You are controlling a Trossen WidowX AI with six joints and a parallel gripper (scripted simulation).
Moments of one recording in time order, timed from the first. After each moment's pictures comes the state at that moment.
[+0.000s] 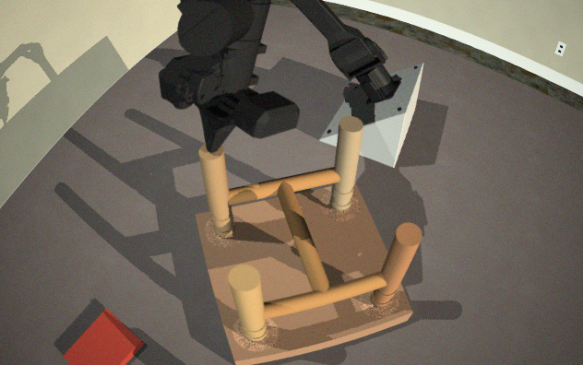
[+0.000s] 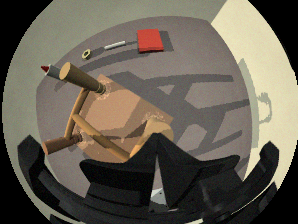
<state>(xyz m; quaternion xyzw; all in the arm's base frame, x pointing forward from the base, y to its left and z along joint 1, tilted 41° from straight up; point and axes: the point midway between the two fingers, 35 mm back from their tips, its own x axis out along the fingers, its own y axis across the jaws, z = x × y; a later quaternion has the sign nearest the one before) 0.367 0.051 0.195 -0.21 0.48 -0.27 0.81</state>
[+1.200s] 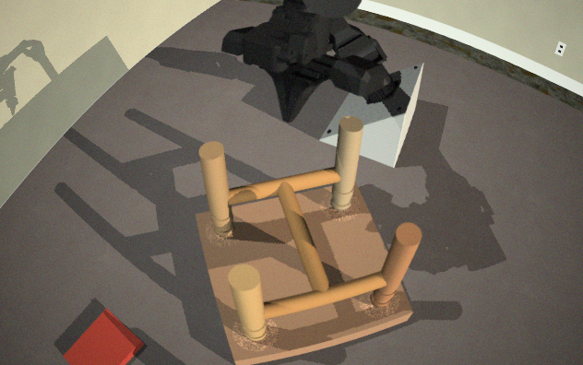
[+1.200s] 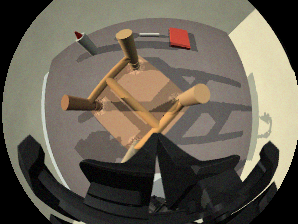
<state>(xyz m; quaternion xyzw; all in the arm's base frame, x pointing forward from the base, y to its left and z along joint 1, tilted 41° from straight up) 0.309 0.126 0.174 -0.26 0.52 -0.21 0.79</state>
